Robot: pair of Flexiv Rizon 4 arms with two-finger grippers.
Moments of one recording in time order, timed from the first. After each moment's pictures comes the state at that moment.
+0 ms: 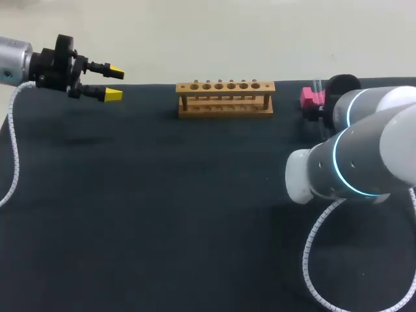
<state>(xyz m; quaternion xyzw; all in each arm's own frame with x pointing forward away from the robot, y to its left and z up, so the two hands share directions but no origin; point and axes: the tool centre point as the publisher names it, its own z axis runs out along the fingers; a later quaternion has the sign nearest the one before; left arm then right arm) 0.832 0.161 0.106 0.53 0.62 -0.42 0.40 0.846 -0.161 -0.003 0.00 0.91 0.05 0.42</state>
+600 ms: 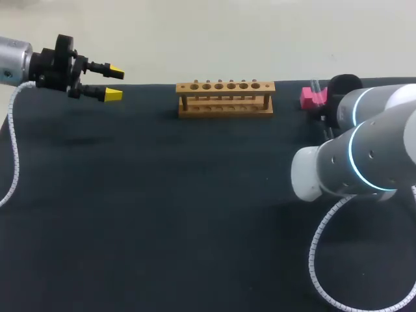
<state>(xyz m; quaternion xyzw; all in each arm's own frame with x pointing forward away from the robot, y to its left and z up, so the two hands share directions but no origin) 0.832 0.161 0.106 0.53 0.62 -0.42 0.40 0.849 -0.161 -0.007 0.00 0.91 0.07 0.42</state>
